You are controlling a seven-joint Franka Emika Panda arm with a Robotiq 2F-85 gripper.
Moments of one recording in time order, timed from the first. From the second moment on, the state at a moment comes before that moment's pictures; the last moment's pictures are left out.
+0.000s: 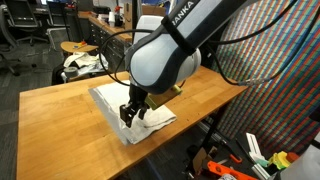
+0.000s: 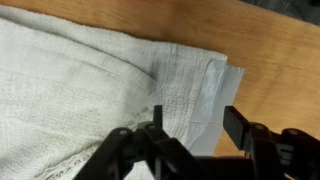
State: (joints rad) arm 0.20 0.07 0.23 -2.50 0.14 2.68 0.03
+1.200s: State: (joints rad) arm 0.22 0.21 0.14 -2.41 -0.14 2.69 0.34
